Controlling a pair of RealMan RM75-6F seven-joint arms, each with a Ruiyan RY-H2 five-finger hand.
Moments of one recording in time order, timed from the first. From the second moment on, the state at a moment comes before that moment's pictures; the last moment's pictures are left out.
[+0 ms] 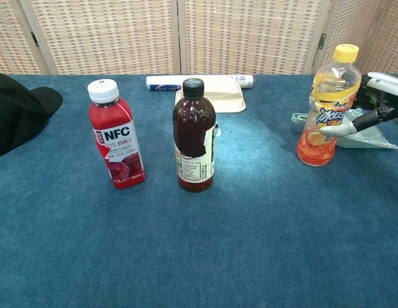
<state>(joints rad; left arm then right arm) -0.08 -1.19 0.07 -1.50 1.72 1.64 -0.03 0.51 -1.53 0.21 -1.23 -1.36 0.99 0.64</state>
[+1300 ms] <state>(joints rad) -0.07 -1.19 0.06 -1.50 1.71 1.61 -0.02 0.53 -1.60 0.18 -1.23 -1.45 1.11 0.75</state>
